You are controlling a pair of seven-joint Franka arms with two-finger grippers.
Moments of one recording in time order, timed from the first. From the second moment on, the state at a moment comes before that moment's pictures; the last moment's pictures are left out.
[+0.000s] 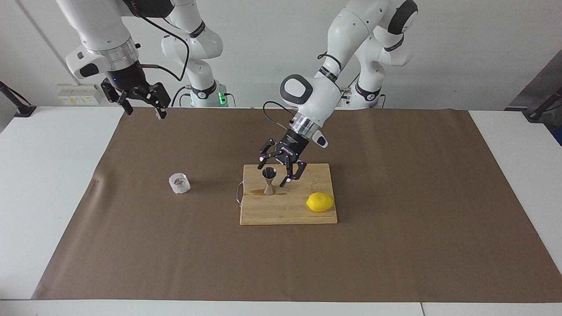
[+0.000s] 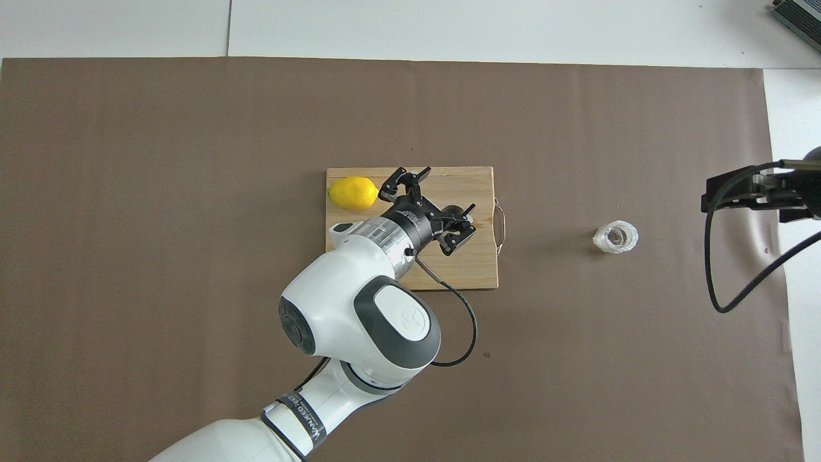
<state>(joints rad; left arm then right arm) -0.50 0.38 -0.40 -1.80 -1.49 3.26 -1.59 0.07 -0.01 -0.05 -1.53 -0.01 1.53 0.17</state>
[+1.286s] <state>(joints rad) -0.23 0.25 -0.39 -1.83 -1.14 2.63 -1.34 0.04 -0.10 -0.06 -1.84 -0.01 1.78 -0.62</state>
